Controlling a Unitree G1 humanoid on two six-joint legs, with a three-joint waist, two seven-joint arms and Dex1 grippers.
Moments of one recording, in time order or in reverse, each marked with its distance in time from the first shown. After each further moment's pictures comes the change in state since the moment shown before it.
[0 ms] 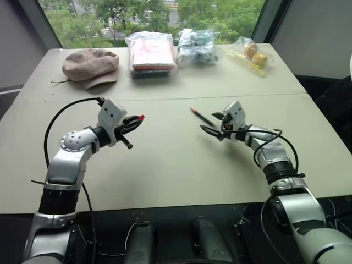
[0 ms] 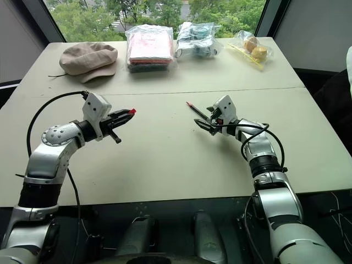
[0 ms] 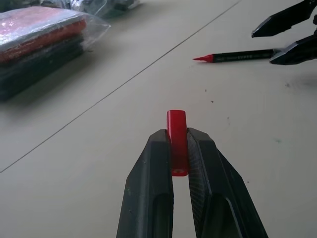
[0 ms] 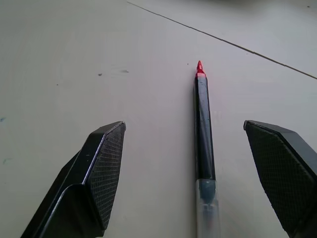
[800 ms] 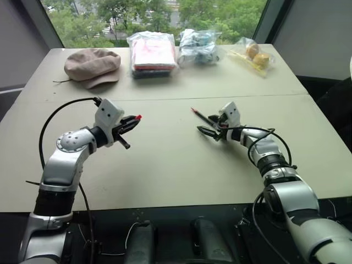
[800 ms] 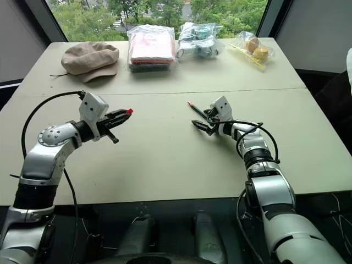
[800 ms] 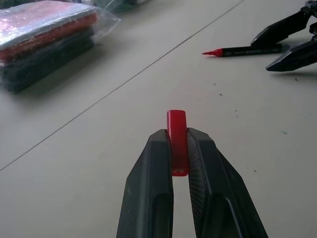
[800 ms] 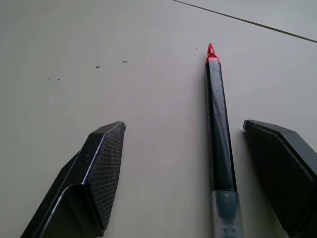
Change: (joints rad) left arm 0.003 0.022 -0.001 -0.006 -0.021 0.010 0.029; right arm -0.104 0.028 -0.015 0.222 -0.034 -0.052 0.029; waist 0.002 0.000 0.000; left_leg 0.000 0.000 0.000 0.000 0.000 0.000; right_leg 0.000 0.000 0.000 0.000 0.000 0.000
